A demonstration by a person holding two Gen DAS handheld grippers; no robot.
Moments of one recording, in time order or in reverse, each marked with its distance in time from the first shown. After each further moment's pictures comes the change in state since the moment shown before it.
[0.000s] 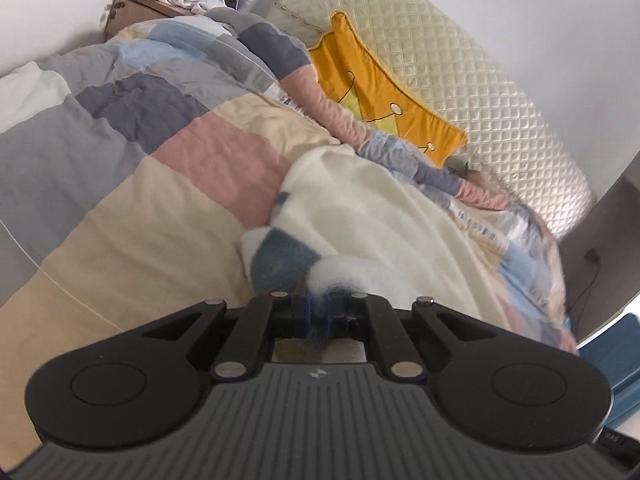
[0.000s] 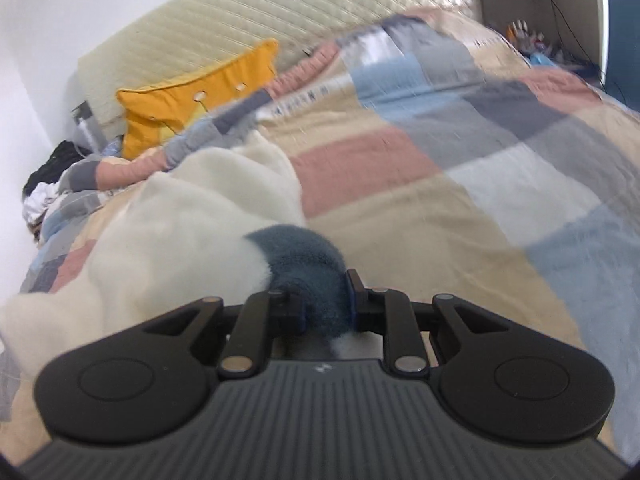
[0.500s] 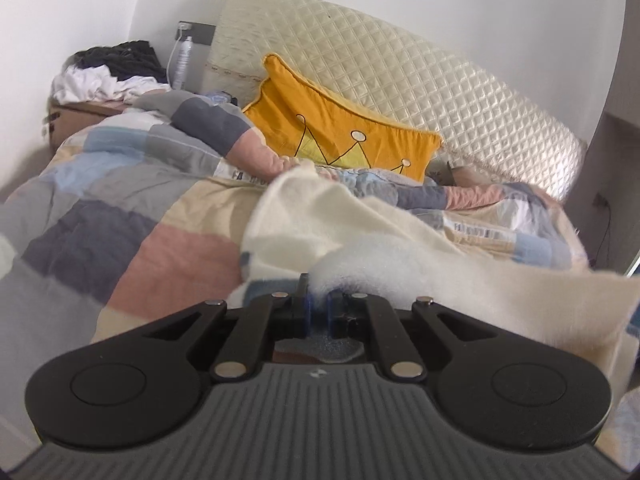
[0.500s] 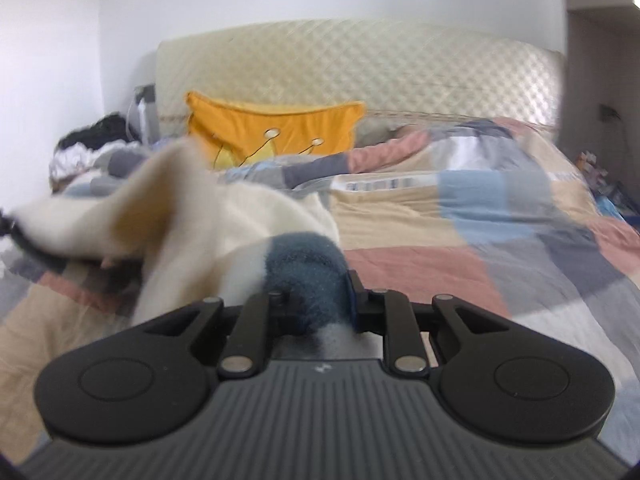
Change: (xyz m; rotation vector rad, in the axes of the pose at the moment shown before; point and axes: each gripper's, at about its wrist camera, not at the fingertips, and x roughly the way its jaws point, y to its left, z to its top) left arm 0.051 -0.055 0.080 0.277 -0.097 -0.020; right arm 0.005 0.080 0.035 -0.307 -0.198 0.069
